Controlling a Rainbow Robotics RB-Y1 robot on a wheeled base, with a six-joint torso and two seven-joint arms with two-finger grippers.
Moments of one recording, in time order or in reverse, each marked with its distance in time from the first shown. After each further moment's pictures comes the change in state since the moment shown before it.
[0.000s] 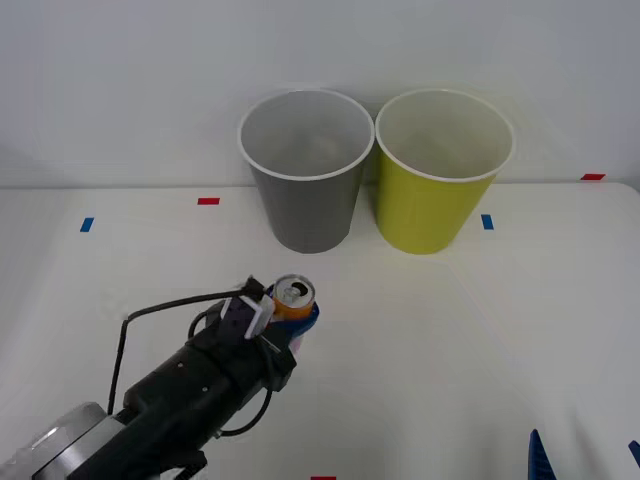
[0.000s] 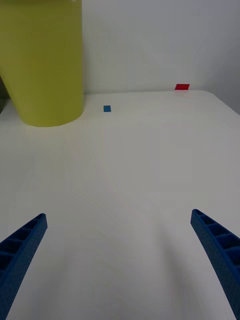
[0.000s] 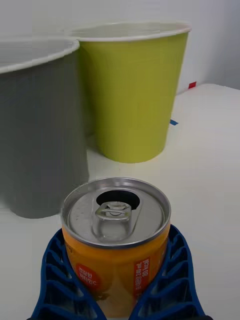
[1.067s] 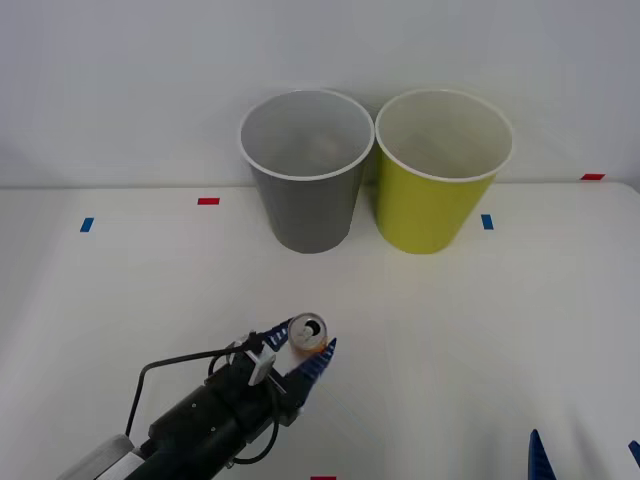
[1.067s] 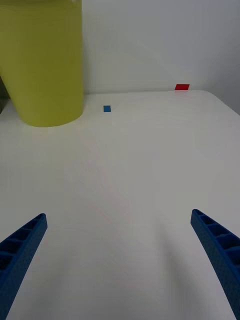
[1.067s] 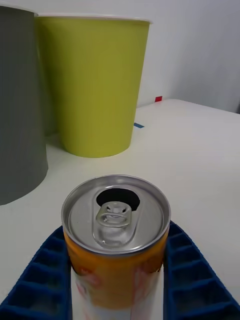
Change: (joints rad) right arm 0.000 0.000 0.000 0.000 0.000 0.000 0.000; left arm 0.000 -0.068 -0.061 0.401 -0.015 -0.534 0.007
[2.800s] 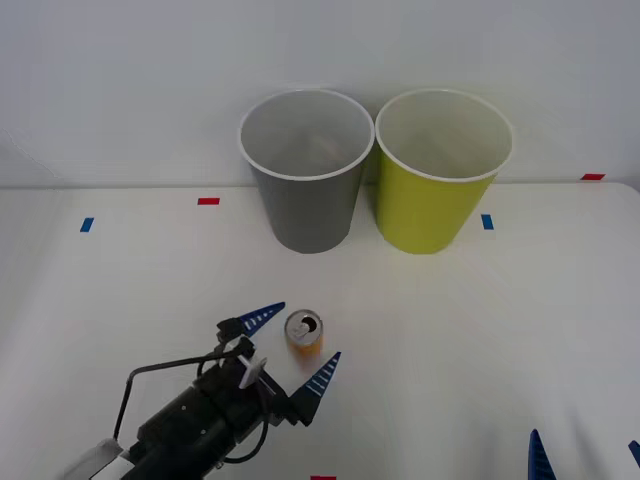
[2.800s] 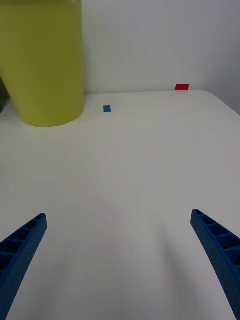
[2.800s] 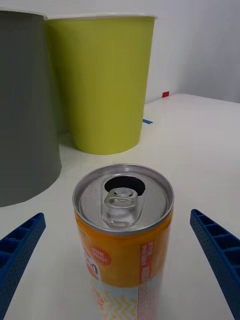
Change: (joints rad) right arm 0.000 0.000 0.000 0.000 0.000 0.000 0.000; left arm 0.026 0.003 0.037 0.000 -0.049 -0.014 -0.007
